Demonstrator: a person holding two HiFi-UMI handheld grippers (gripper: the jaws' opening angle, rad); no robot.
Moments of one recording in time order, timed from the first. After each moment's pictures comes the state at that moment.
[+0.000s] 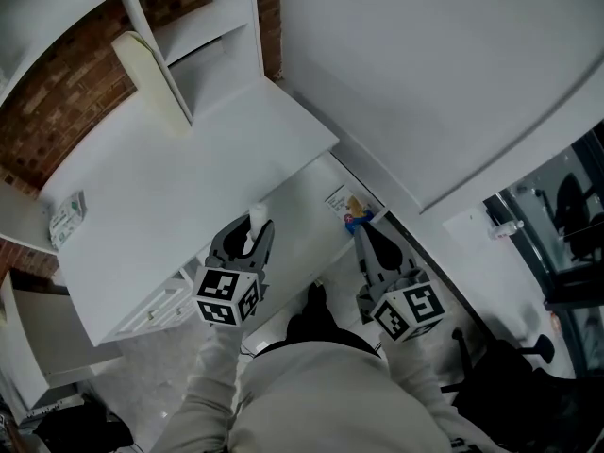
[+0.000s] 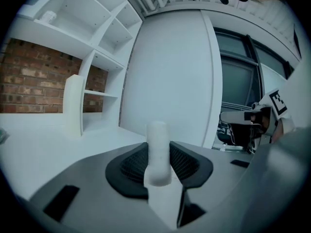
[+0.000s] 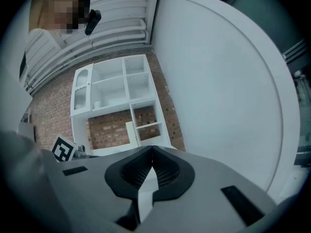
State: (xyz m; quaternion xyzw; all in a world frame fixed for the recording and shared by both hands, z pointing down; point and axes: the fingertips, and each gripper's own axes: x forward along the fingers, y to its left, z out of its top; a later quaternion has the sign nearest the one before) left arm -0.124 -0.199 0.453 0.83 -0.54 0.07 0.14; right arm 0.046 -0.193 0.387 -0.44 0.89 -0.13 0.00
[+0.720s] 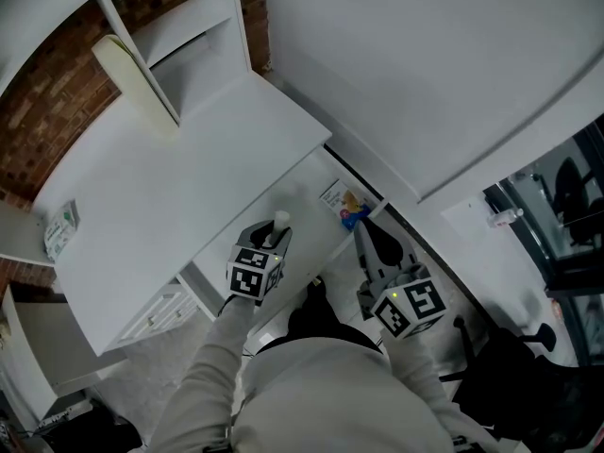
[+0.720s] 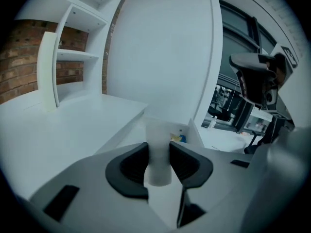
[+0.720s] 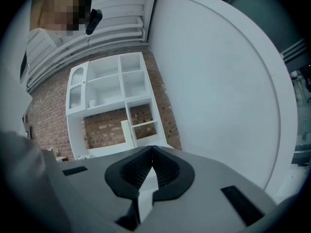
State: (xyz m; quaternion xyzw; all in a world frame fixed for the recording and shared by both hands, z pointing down) left arm -0.073 -0.228 0.580 0.84 -0.45 0.22 0.22; right arm 0.055 -0.210 0.397 -0.46 0.88 -0.14 0.00
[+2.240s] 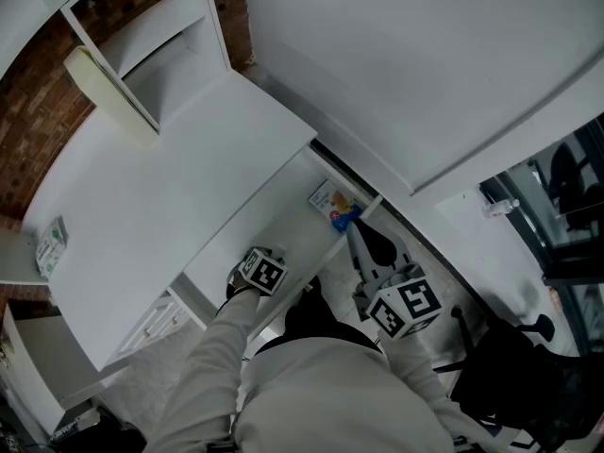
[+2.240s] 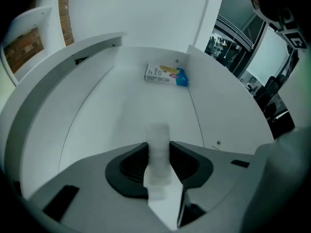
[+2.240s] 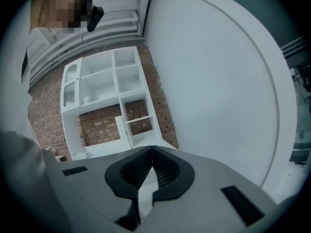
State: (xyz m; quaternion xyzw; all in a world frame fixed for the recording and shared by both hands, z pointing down) left arm -0.051 -0.181 0.756 0.78 -0.30 0.47 0.29; right arm 0.070 -0.235 0.417 -0.47 0.87 -0.16 -0.03
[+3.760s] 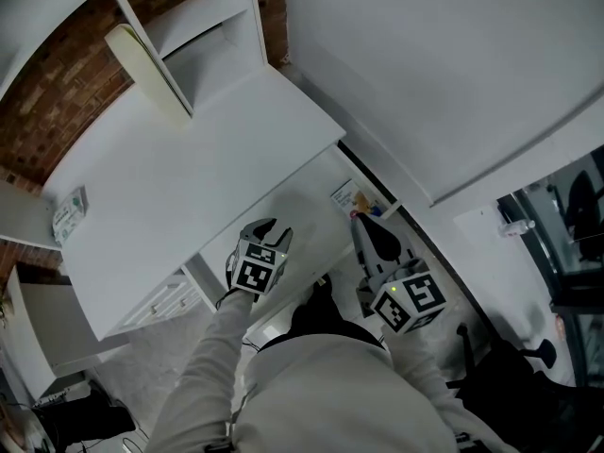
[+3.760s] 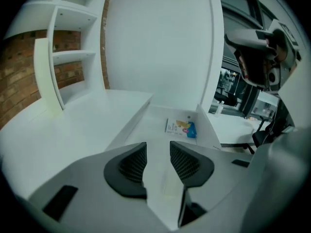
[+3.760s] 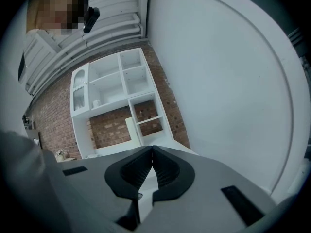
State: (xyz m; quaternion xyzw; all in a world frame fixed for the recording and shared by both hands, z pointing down) left arm -0.085 -0.226 0.609 0.81 -0.46 0.29 0.21; right arm 0.040 -0.228 0.410 -0.41 0.90 -0.17 -0.01
